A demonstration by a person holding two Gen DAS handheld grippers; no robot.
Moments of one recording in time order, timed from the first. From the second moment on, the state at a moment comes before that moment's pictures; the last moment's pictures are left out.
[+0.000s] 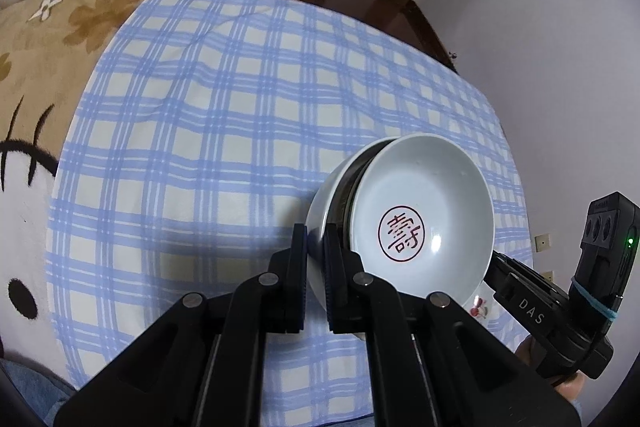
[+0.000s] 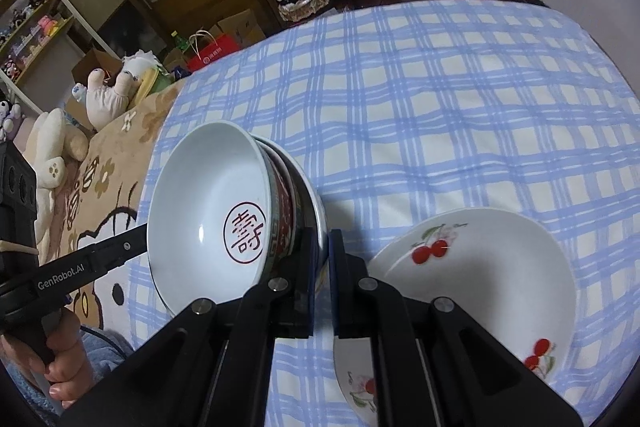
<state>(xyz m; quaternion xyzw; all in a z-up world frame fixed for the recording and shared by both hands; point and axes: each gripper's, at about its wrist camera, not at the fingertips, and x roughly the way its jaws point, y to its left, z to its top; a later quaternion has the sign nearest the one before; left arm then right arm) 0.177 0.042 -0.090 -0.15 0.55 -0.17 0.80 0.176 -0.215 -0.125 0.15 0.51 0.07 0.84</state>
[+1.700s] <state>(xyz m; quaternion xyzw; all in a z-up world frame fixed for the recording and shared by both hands) 0.123 -0.113 -0.119 -0.08 0.58 -0.24 0.78 0.082 -0.353 -0.154 0.20 0.52 -0.03 0.83</state>
